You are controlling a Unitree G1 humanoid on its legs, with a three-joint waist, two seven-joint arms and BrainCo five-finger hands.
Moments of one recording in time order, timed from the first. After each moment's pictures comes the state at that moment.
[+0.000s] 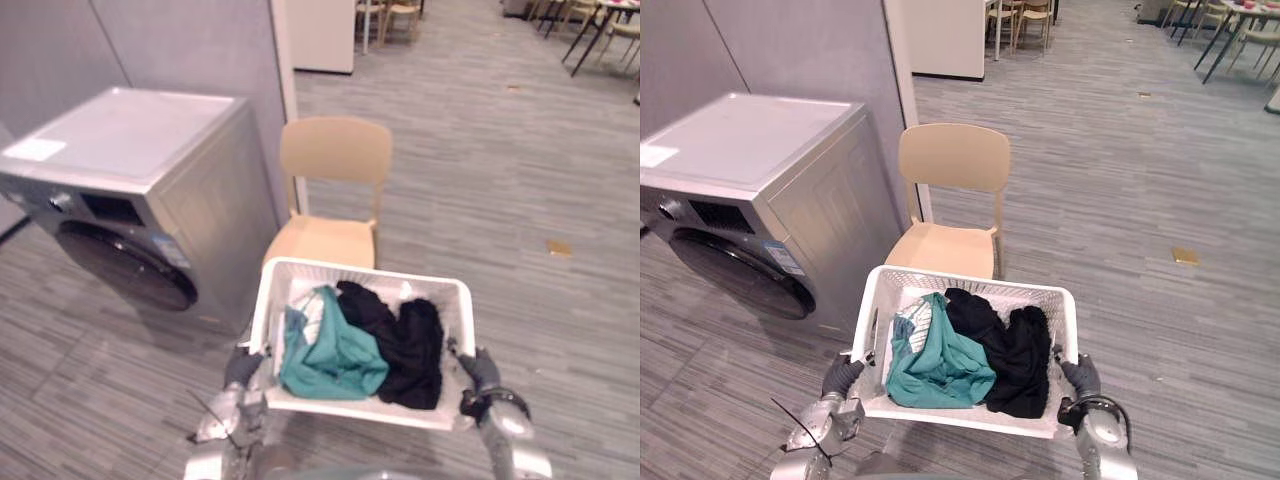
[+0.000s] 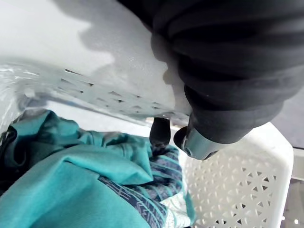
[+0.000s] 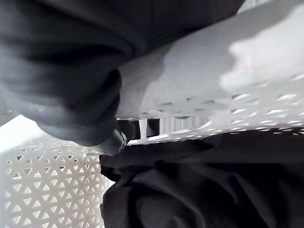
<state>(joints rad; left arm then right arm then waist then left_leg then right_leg) 0.21 0.14 0.00 0.26 -0.25 0.00 0.03 0.14 -0.09 -0.13 0.41 0.26 0.01 0.00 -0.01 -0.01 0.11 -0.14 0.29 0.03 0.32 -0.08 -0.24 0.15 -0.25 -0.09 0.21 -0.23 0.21</state>
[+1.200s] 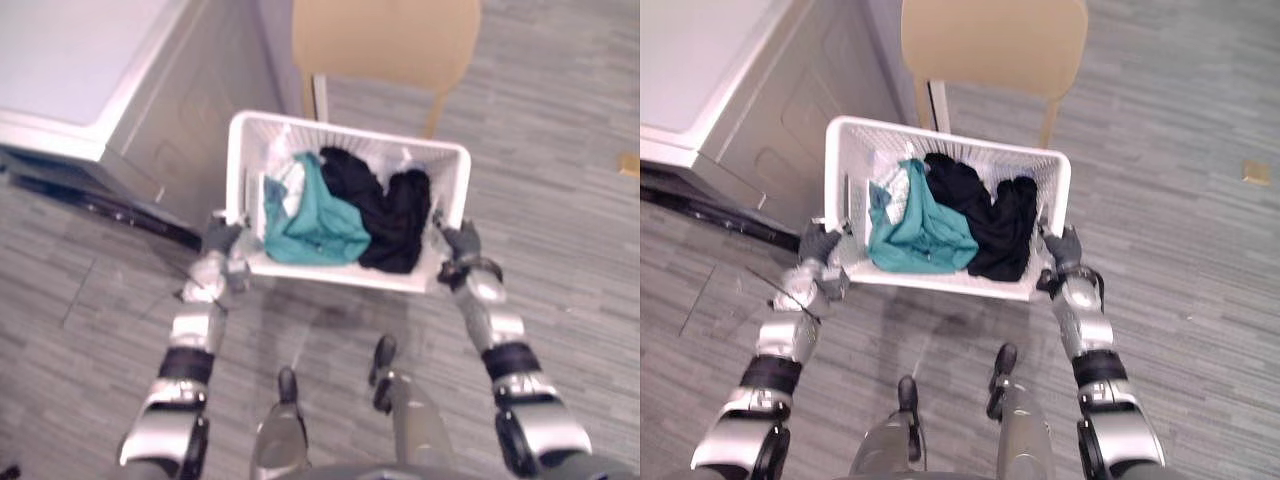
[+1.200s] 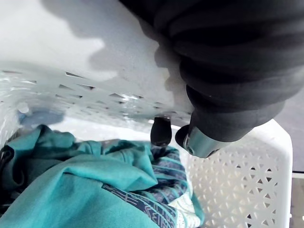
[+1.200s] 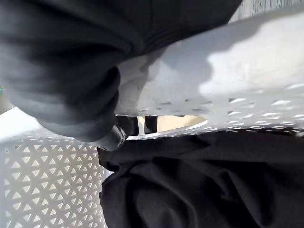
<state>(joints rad) -0.54 0.34 0.02 0.51 -0.38 -0.05 0.12 -0.58 -0.28 0.01 0.57 0.46 -0.01 -0.11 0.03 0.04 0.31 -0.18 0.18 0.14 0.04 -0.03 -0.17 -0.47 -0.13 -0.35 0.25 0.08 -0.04</state>
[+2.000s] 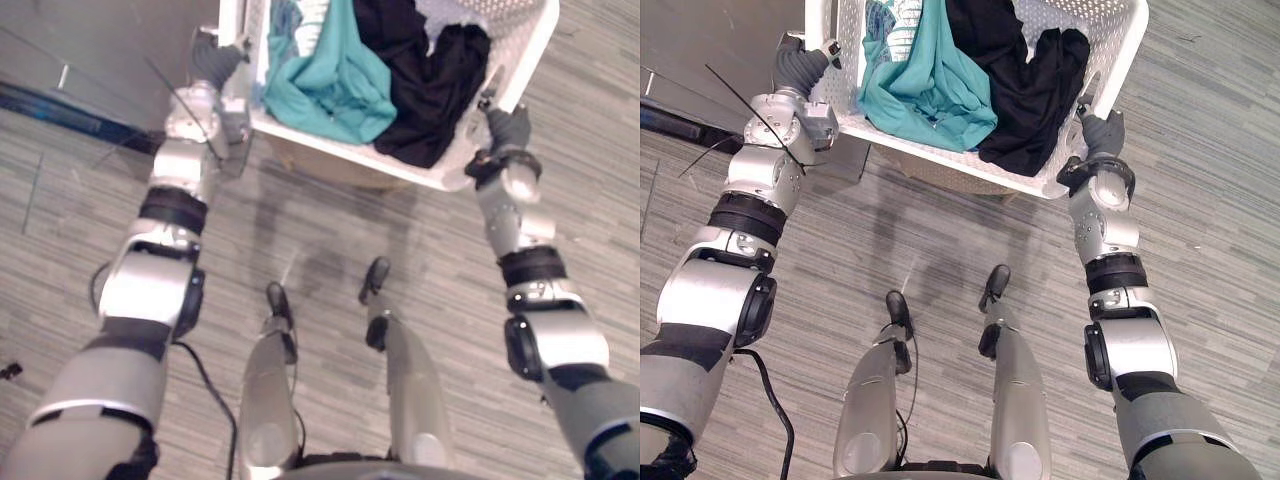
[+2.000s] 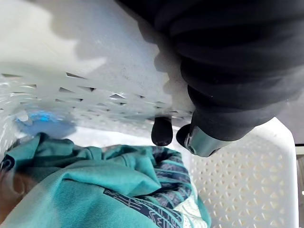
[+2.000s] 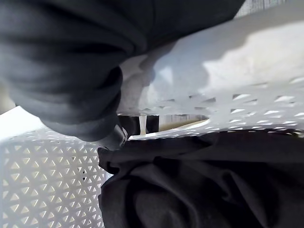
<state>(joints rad) -1.25 0.45 -0.17 0.91 -0.42 -0.04 0.14 -0.98 -0.39 -0.03 0.68 0.60 -0.01 -0.24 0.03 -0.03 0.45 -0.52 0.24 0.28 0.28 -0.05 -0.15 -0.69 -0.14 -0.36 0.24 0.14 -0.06</state>
